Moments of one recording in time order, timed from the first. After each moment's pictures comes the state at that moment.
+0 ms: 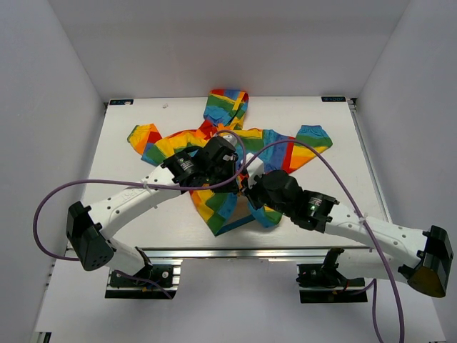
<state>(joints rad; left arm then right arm) -0.91 1.44 1.37 -0.80 -0.01 -0.77 1.08 1.06 0.85 -0.22 0.19 0.02</state>
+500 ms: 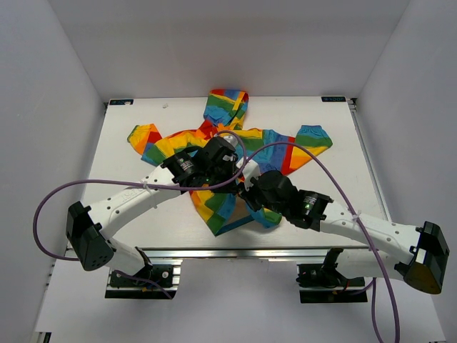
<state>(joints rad) -0.91 1.44 1.37 -0.80 -0.01 -0.74 1.08 1.12 0.85 -0.24 0.18 0.00</state>
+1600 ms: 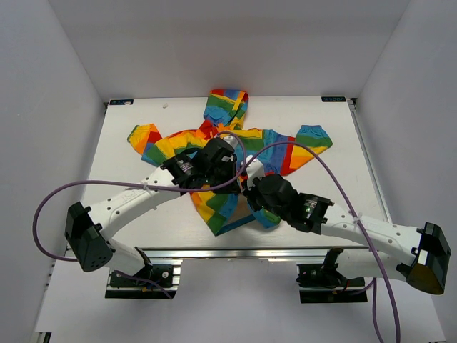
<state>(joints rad) -0.90 1.43 1.33 -0.75 0.02 -0.74 1.09 1.10 0.82 -0.21 0.29 0.07</state>
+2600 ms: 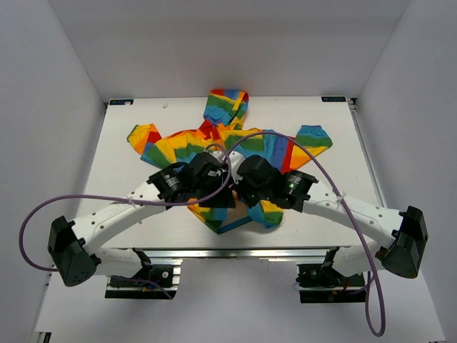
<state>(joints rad) -0.89 1.28 1.12 -0.73 0.06 -0.75 1.06 1.32 1.16 -0.62 0.10 0.05</state>
